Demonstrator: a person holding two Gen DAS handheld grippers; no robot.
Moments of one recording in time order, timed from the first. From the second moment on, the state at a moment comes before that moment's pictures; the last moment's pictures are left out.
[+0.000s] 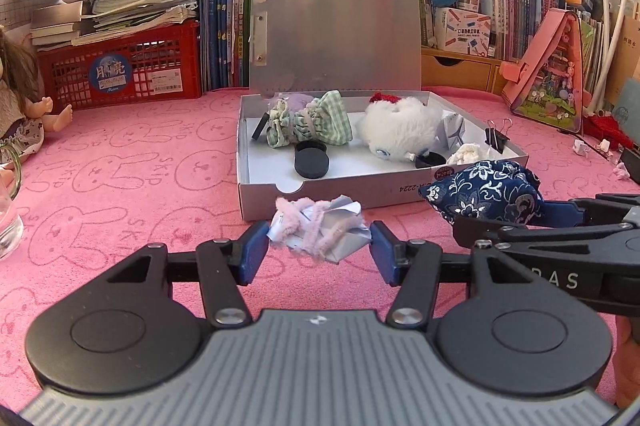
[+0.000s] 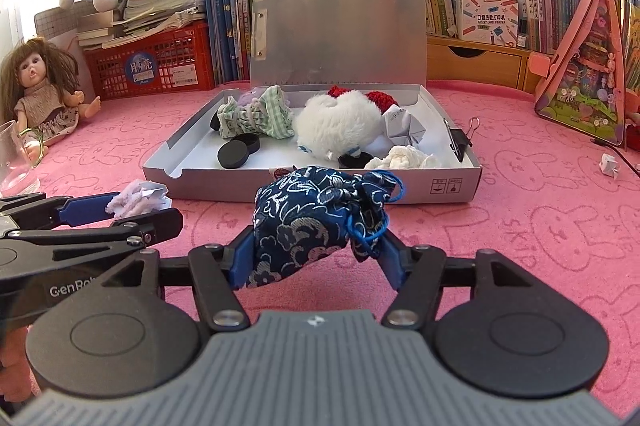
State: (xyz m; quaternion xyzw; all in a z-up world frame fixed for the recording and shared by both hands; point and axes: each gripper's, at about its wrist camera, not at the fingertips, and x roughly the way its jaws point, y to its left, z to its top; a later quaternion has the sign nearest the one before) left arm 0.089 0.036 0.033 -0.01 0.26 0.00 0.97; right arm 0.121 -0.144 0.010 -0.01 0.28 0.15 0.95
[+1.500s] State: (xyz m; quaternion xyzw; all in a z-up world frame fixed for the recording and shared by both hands) left arm 0.144 0.042 0.058 -0.03 0.24 0.02 0.97; right arm 0.165 -0.160 0.032 0.01 0.26 0.12 0.96
